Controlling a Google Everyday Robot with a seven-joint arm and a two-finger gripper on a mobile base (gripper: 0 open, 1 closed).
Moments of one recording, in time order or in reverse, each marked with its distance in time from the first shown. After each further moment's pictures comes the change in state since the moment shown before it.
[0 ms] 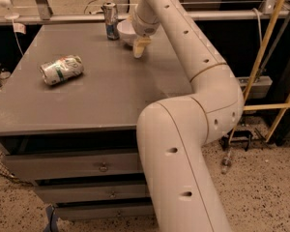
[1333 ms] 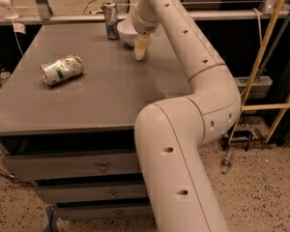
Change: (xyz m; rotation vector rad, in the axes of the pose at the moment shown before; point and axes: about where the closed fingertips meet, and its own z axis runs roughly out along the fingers) arm -0.001 -0.003 -0.006 0.001 0.000 0.000
